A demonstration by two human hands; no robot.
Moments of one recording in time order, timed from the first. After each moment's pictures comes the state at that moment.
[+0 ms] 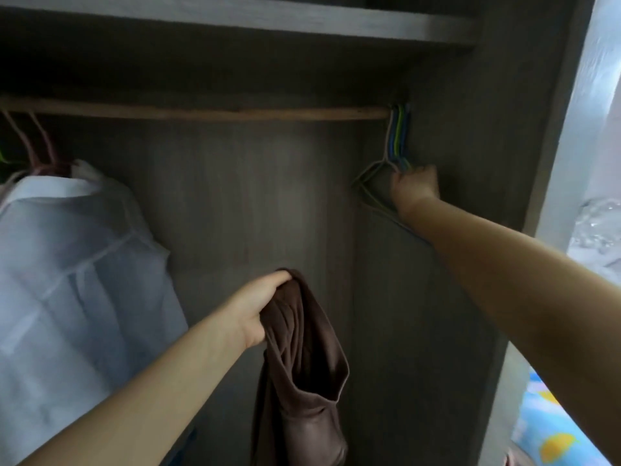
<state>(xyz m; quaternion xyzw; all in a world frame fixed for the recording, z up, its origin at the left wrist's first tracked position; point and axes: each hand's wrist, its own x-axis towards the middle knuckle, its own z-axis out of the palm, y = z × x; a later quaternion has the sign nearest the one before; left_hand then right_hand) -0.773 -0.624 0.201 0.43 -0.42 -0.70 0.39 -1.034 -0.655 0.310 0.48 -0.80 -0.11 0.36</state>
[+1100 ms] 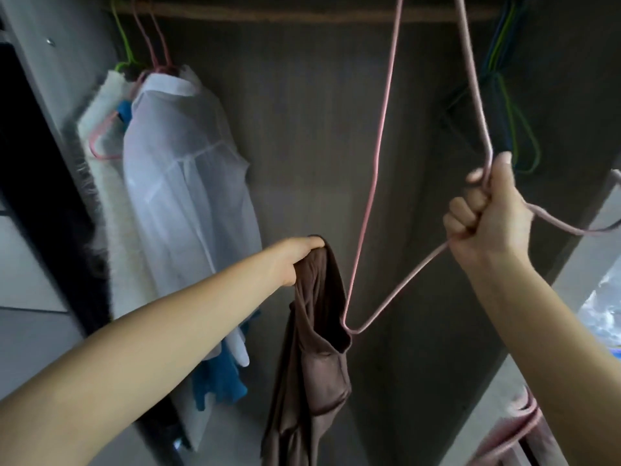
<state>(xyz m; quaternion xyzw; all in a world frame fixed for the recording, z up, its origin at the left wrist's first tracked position) -0.734 -0.579 0.135 0.58 -0.40 -0.62 0.35 -0.948 -0.510 0.194 0.34 -0.25 0.78 -0.45</state>
